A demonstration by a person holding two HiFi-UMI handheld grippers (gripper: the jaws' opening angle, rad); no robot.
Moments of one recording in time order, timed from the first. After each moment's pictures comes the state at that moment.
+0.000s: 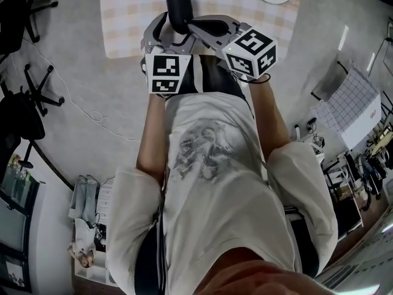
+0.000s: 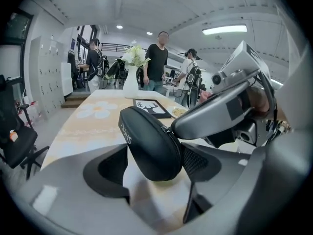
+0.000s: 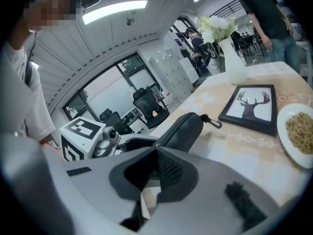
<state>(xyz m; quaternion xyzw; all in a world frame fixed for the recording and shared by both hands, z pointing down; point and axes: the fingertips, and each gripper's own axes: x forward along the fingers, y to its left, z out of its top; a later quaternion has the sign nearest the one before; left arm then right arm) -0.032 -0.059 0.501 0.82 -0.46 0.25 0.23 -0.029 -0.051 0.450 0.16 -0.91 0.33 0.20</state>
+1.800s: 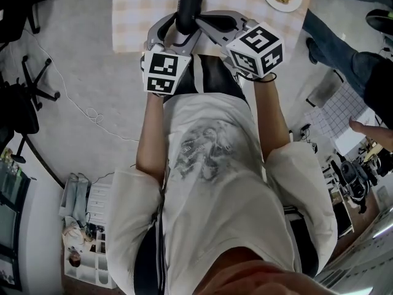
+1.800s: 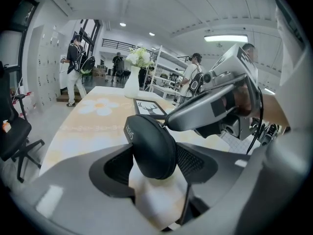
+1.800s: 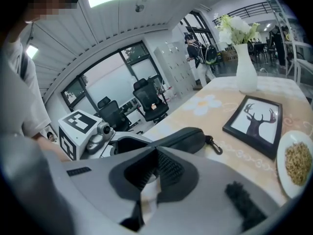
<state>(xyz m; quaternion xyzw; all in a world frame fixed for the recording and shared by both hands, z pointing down) -0.051 -0.051 0.491 0.83 -0.43 0.22 0.26 -0.047 -0.063 0.444 0.15 -0.91 0.28 0.26</state>
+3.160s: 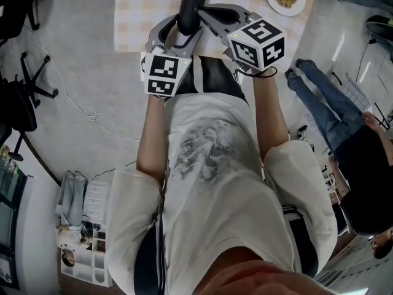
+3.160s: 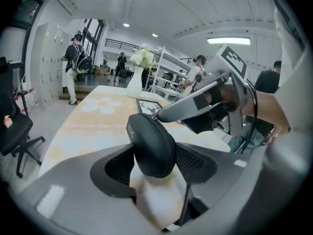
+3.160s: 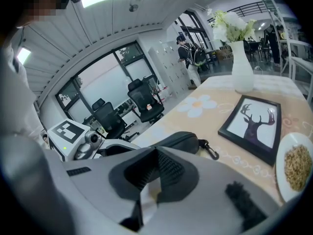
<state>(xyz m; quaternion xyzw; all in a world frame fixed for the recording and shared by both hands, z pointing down) -0.059 -0.050 0.494 0.83 -0.44 0.21 0.27 -0.054 -0.089 0.451 0.17 -0.90 0.30 0.27</state>
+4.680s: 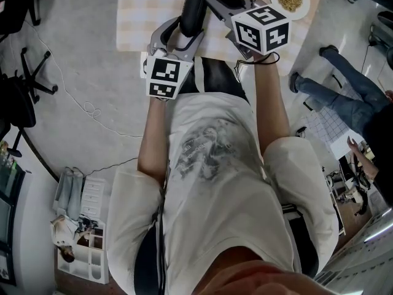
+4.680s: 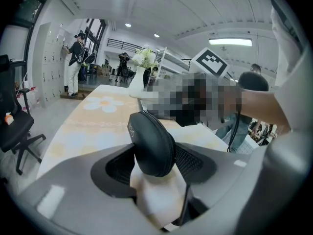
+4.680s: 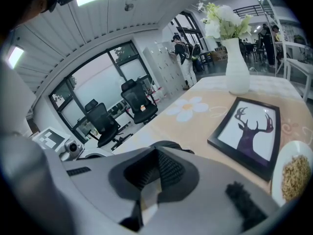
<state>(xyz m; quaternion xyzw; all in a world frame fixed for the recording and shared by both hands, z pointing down) -0.062 -0.047 0.496 0.83 -0.45 0.21 0.27 -0.054 -0.133 0.467 0.20 -0.89 0.30 0.27</state>
